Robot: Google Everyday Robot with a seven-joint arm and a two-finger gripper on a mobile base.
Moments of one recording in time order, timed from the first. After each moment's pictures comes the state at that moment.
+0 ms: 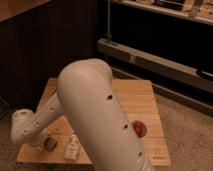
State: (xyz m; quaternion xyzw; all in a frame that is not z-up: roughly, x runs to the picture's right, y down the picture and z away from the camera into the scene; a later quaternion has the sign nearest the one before) arm -0.340 0.266 0.752 -0.27 0.00 0.20 0.94
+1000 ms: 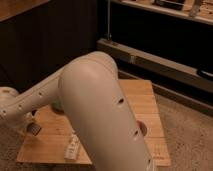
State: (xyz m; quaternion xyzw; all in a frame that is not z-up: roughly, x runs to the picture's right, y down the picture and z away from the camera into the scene) arm -0.393 0.171 0.702 -0.27 -0.02 0.24 0.93
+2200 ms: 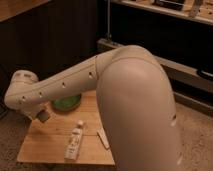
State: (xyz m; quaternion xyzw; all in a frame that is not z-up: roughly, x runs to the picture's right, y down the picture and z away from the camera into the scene) arm -0.334 0.097 0.678 -0.24 -0.05 0.36 0.90
